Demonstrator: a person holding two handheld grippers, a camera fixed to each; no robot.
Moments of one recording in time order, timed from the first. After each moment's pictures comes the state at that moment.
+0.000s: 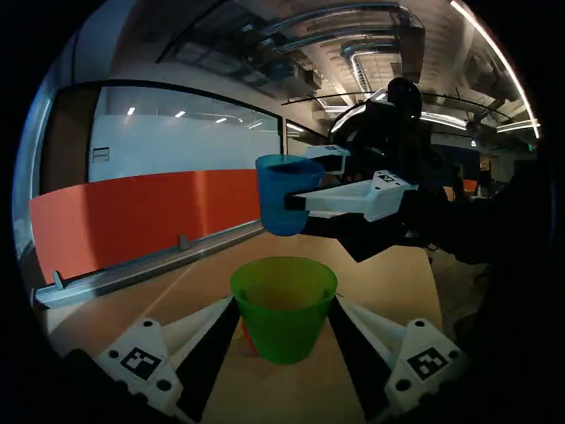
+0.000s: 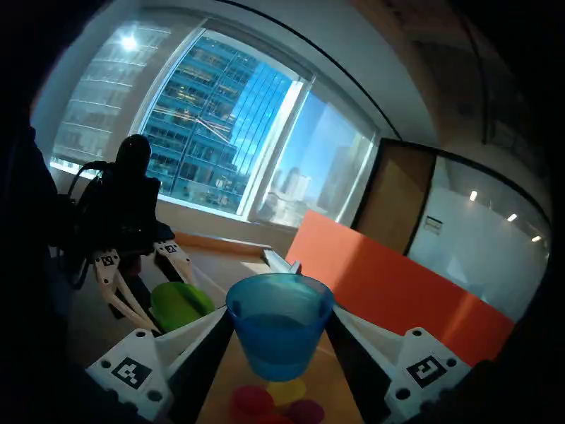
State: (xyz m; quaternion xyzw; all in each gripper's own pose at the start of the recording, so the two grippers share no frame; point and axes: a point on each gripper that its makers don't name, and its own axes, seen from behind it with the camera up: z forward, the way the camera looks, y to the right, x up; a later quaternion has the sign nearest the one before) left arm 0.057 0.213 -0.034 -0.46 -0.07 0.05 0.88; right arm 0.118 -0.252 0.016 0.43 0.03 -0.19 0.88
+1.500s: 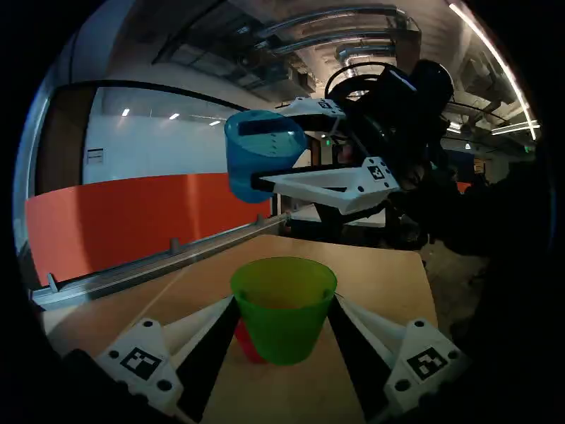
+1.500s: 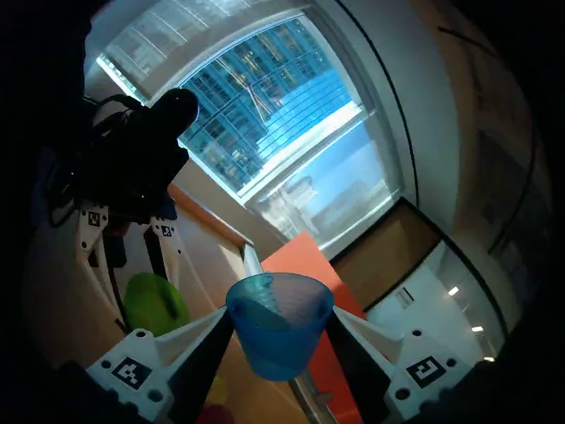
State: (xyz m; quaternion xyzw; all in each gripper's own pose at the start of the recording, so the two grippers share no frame) left arm 0.063 0.228 -0.035 -0.48 -0.06 0.05 0.88; right arm 0.160 -0.267 0.042 0.39 0.13 -0.41 0.81
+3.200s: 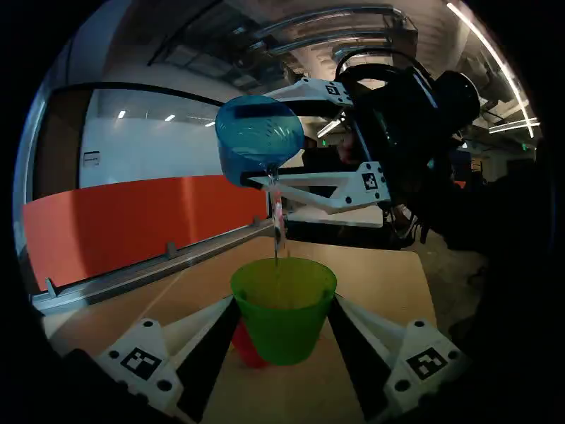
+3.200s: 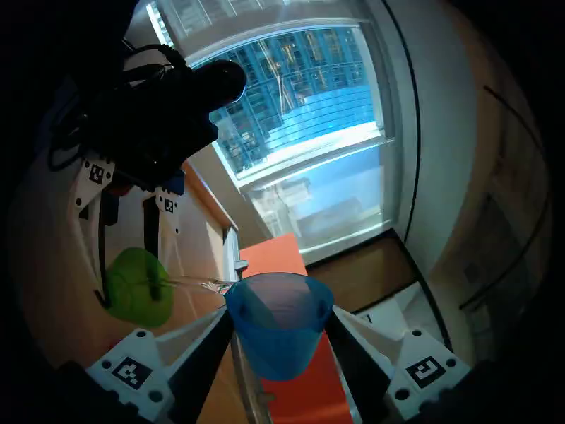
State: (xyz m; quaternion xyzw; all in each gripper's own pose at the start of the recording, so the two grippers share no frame) left arm 0.069 0.237 -0.032 -0.48 -0.06 0.05 0.87; right arm 0.181 -0.261 0.056 0.33 0.18 -0.53 0.76
